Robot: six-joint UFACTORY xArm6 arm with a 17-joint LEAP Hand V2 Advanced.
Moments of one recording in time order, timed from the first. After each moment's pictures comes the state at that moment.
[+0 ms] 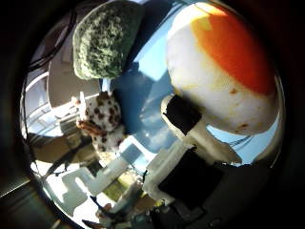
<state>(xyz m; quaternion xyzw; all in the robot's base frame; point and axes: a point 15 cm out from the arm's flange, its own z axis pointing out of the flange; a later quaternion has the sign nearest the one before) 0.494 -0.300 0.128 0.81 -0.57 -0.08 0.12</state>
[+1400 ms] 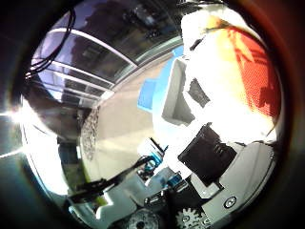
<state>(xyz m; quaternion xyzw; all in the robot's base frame) 0.445 0.100 0.476 0.90 -0.42 0.00 -0.11</state>
